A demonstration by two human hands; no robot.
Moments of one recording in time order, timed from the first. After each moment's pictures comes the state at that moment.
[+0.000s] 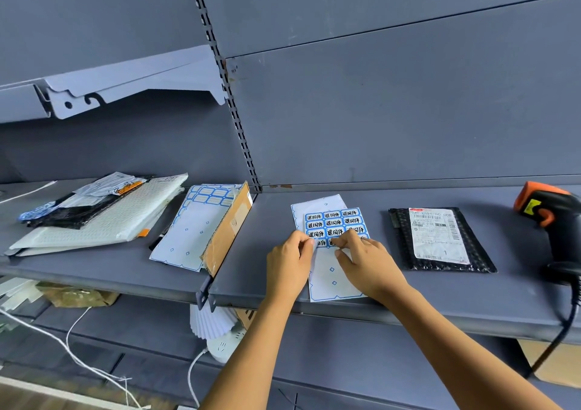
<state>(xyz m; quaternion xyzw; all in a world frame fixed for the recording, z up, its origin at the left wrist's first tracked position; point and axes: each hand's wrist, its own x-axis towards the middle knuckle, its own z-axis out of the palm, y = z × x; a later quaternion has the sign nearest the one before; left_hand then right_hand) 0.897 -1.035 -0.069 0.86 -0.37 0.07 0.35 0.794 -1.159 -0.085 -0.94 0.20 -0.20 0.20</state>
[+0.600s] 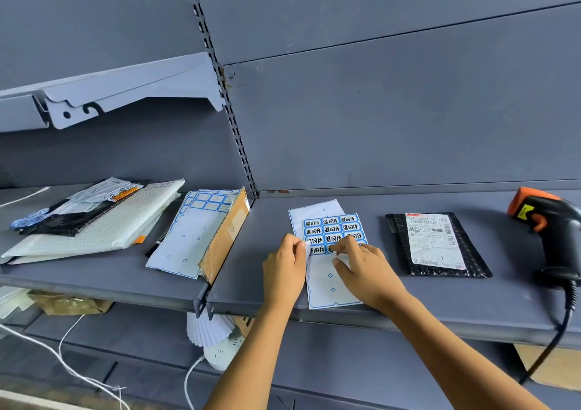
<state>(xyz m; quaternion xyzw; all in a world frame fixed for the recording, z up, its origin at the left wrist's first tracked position) 0.901 -1.037 -0.069 0.87 -0.34 0.06 0.35 0.789 -1.155 -0.080 -0.94 0.19 -0.20 0.22</state>
